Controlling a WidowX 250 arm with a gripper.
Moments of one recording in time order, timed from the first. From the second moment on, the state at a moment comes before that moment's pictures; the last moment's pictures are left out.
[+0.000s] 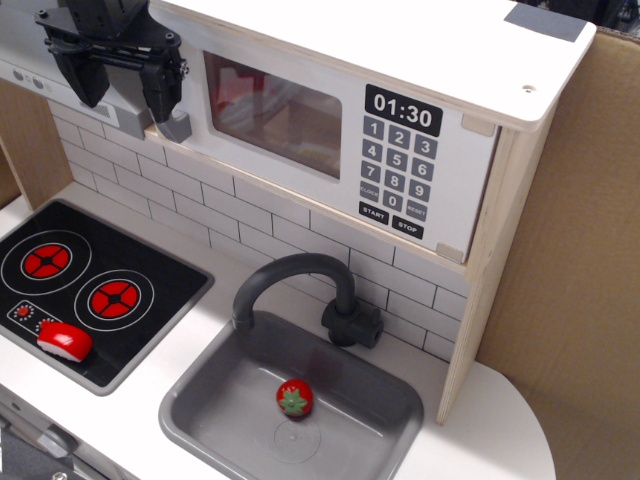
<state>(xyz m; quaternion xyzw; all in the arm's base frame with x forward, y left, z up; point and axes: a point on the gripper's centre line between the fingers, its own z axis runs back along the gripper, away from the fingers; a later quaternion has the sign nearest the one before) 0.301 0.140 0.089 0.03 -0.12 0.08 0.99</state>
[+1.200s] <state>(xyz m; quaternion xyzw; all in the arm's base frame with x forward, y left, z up) 0.326 0.140 0.090 -0.01 -0.12 -0.02 0.99</state>
